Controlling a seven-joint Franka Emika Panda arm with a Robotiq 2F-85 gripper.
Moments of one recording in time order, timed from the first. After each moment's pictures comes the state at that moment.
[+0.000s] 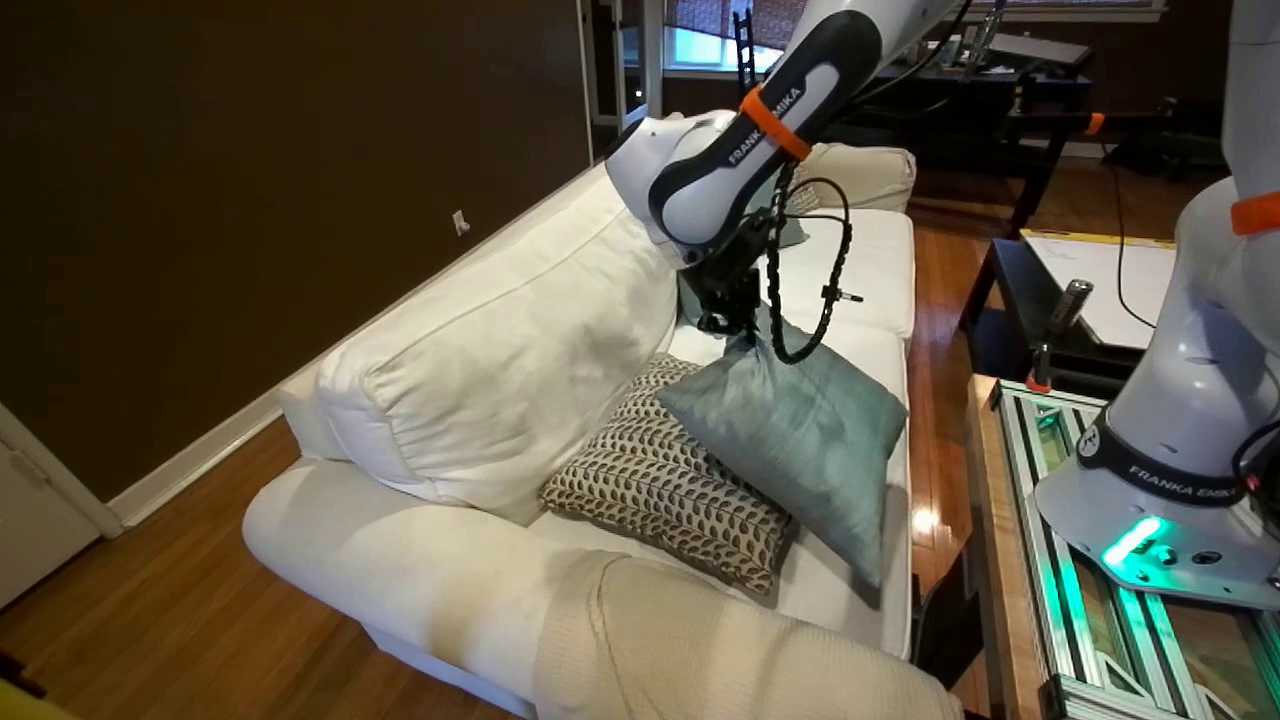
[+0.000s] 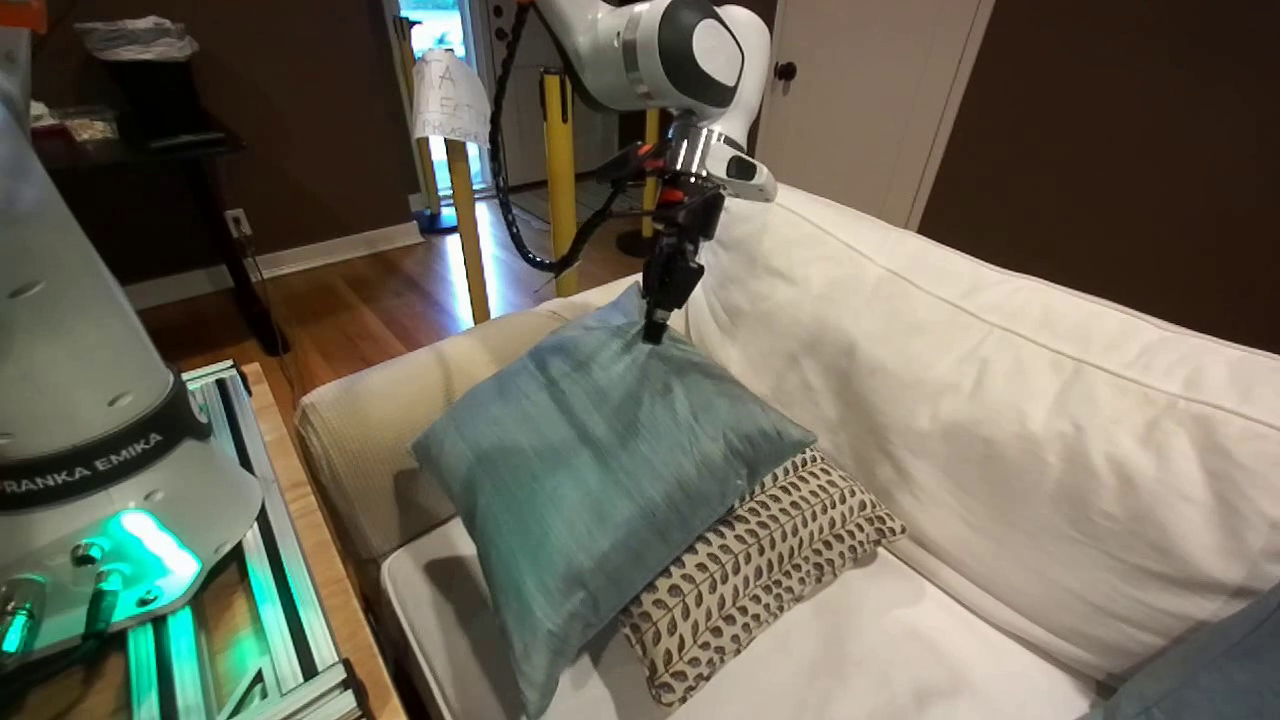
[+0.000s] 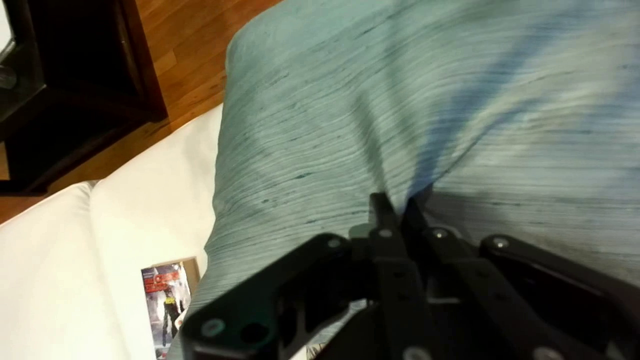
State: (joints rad) arm 0.06 0.40 -0.17 -2.01 -0.23 1.91 0.45
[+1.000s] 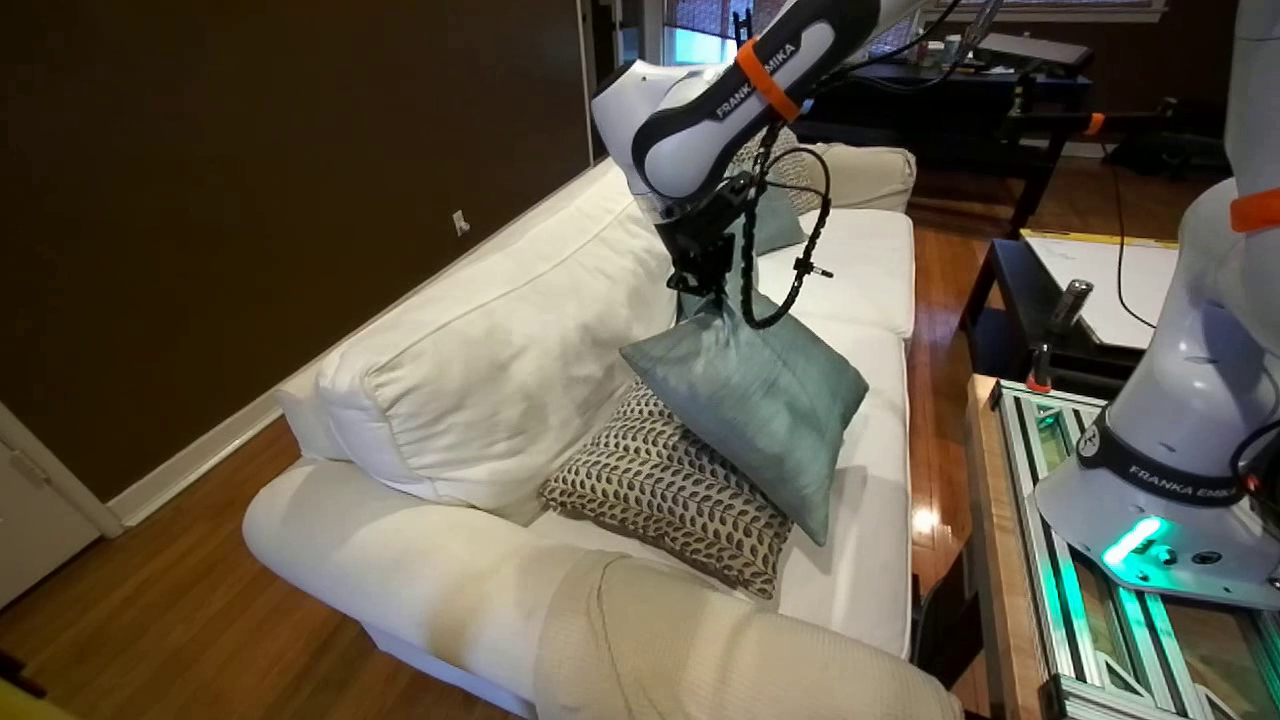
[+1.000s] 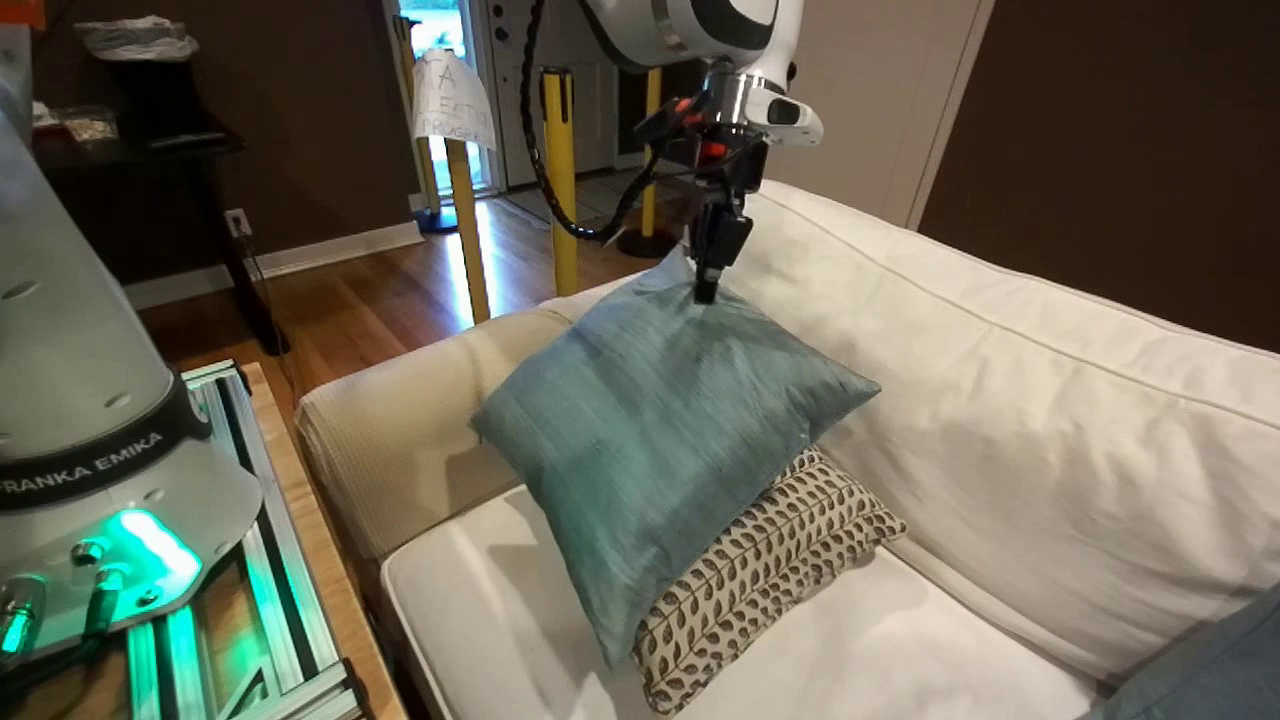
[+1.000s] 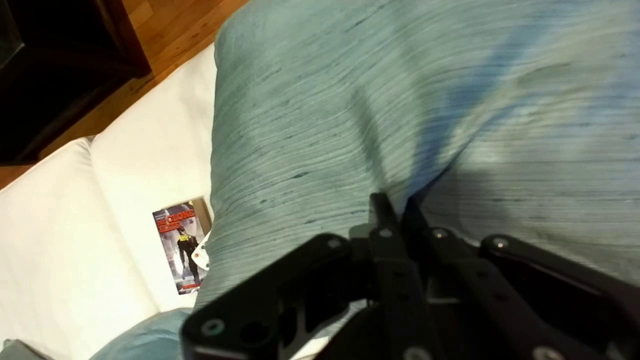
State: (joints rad) arm 0.03 0.39 -0.16 -1.89 -0.24 1.93 0.47
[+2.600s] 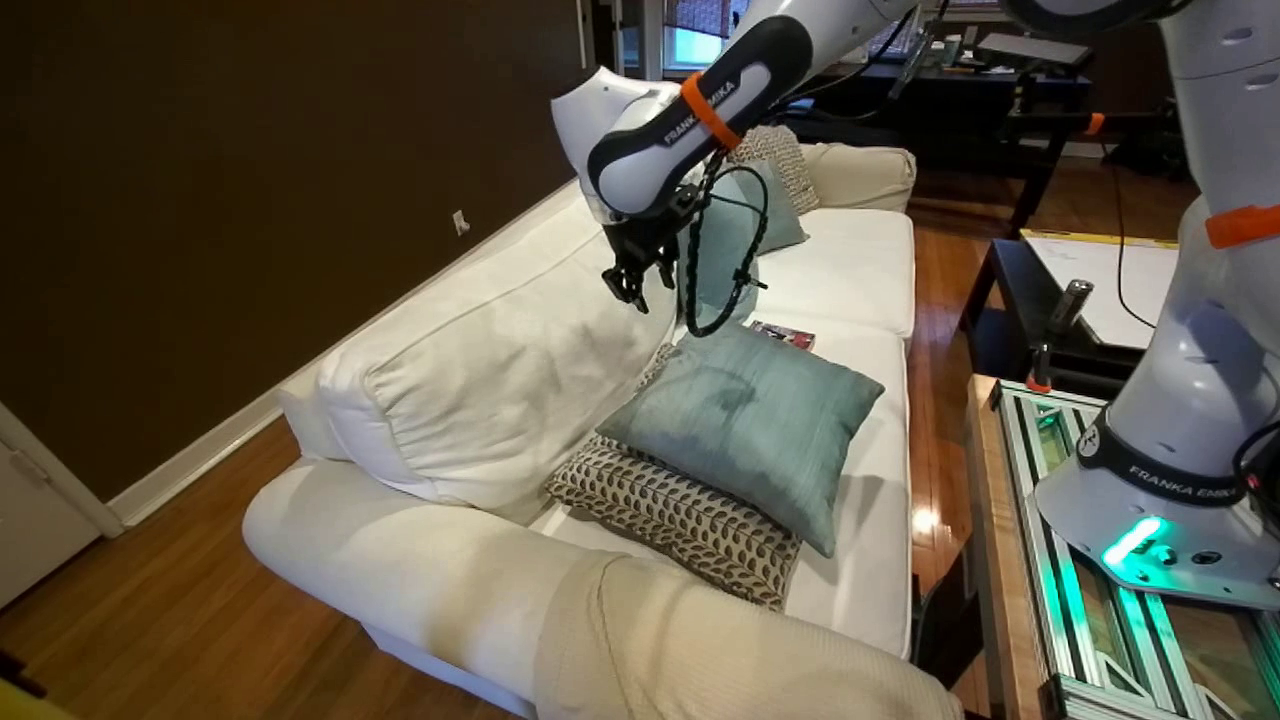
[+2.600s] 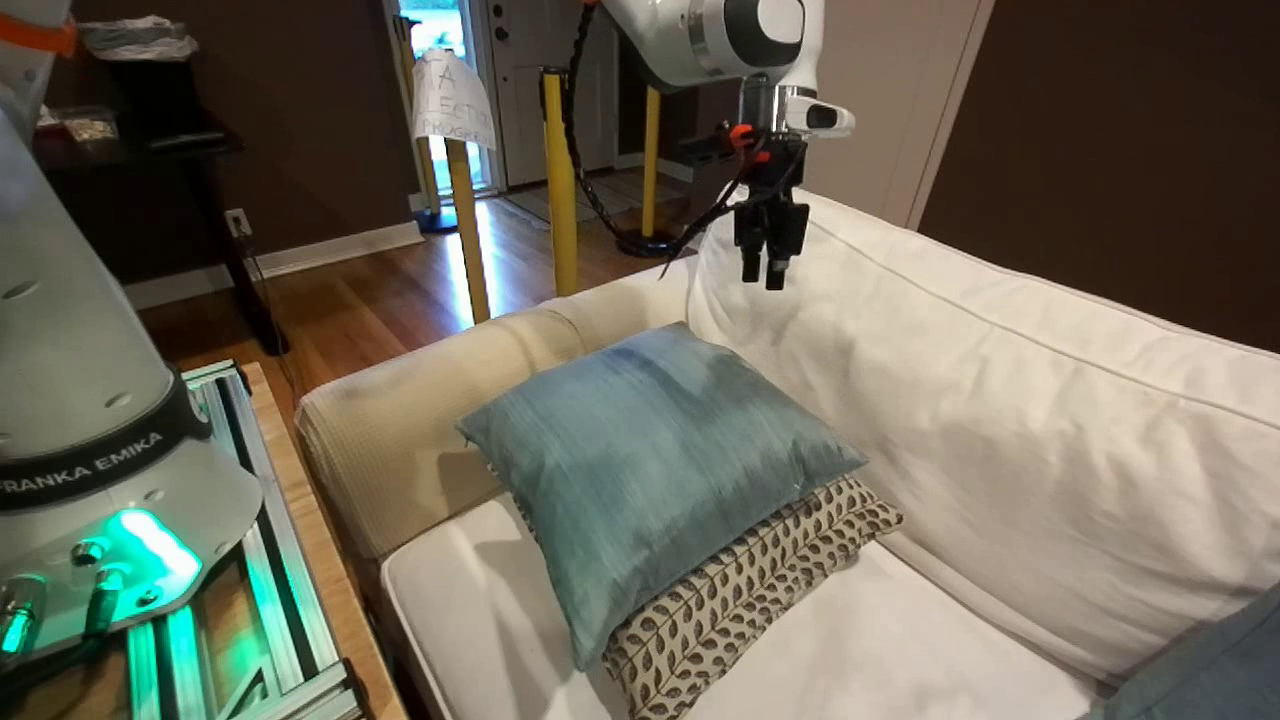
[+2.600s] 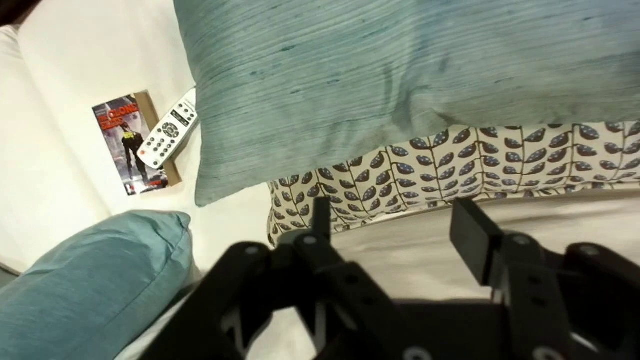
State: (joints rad) arm 0.03 0.56 -0.16 -1.67 -0.24 2.06 0.42
